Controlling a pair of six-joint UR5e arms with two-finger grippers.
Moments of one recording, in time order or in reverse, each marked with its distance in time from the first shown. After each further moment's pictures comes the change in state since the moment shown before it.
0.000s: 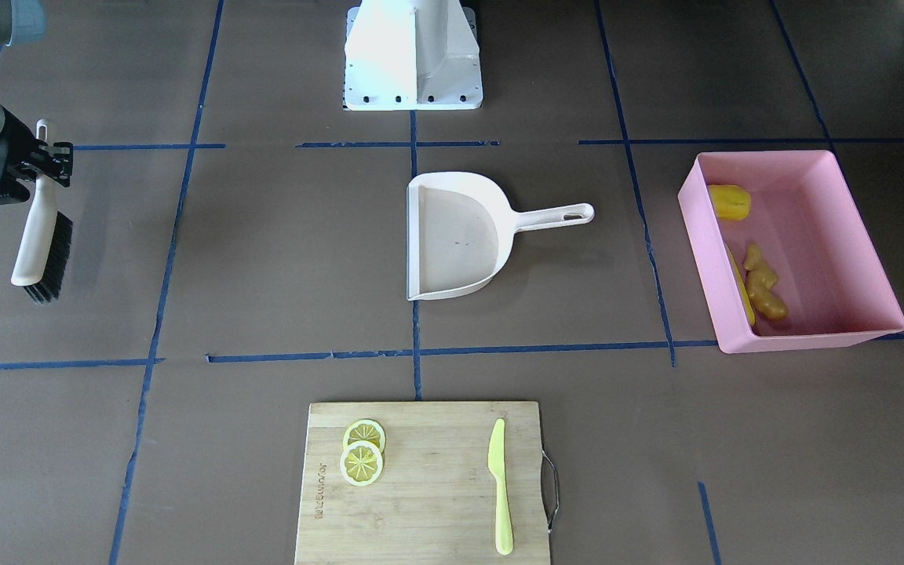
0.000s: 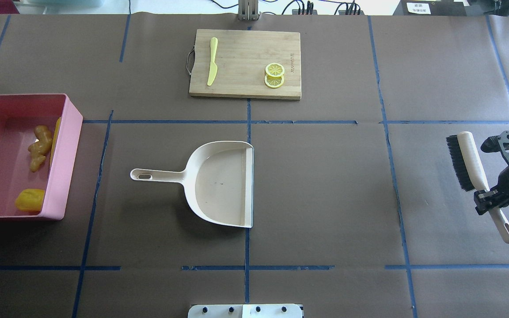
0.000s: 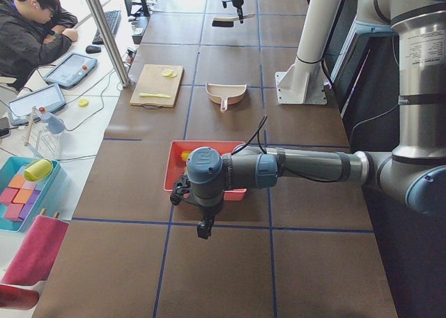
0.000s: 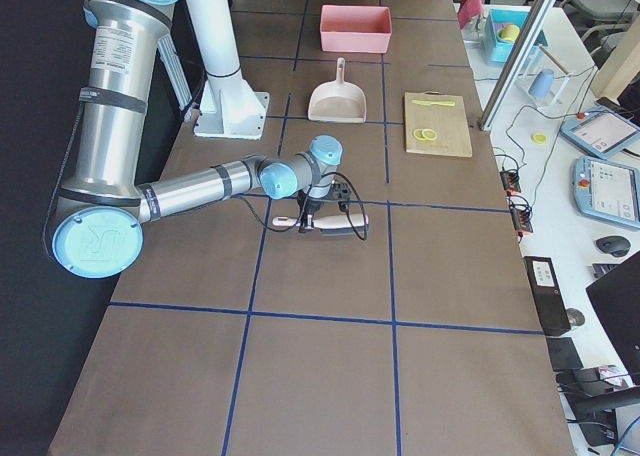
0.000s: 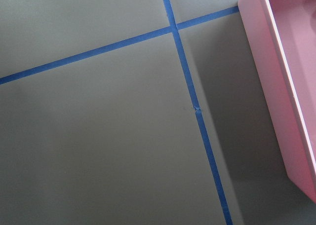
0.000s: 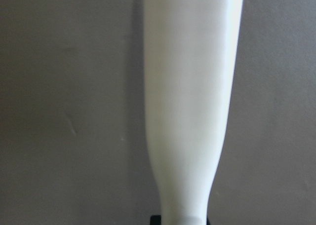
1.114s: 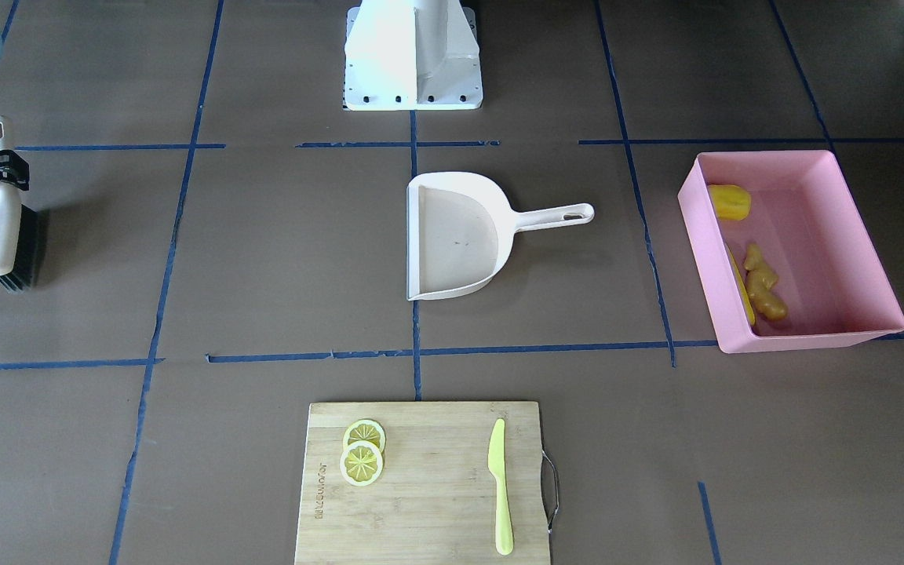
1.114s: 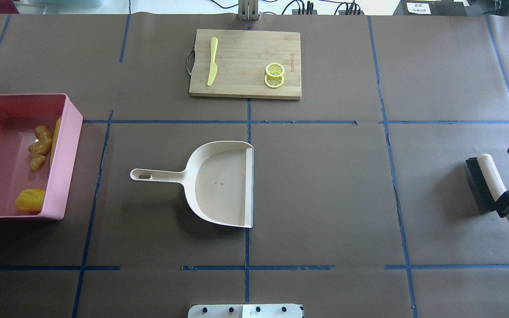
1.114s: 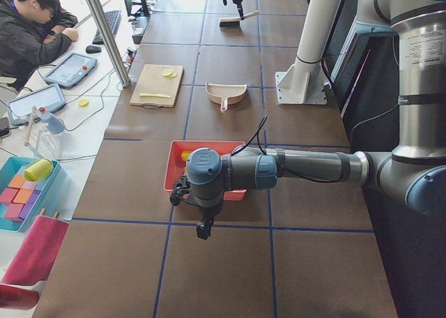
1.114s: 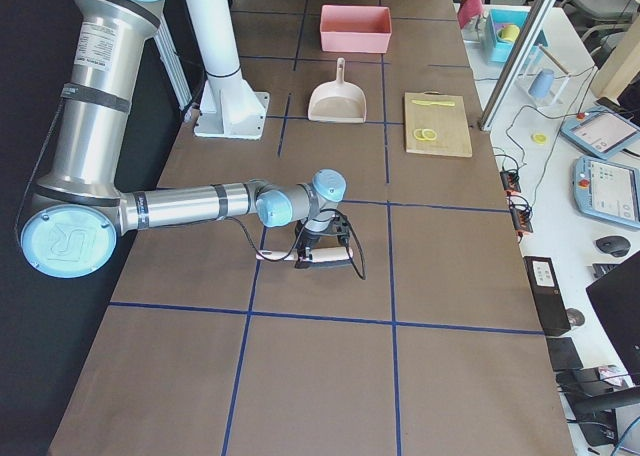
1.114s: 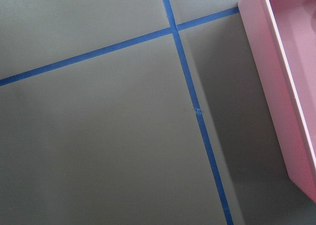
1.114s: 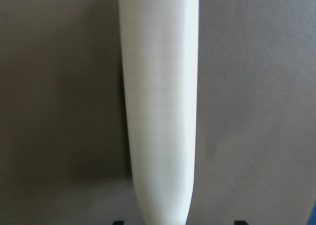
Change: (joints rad) left arm 0.001 -0.001 0.008 -0.011 -0.002 0.000; right arm 0.094 -0.027 -0.082 0.005 0.015 -0.138
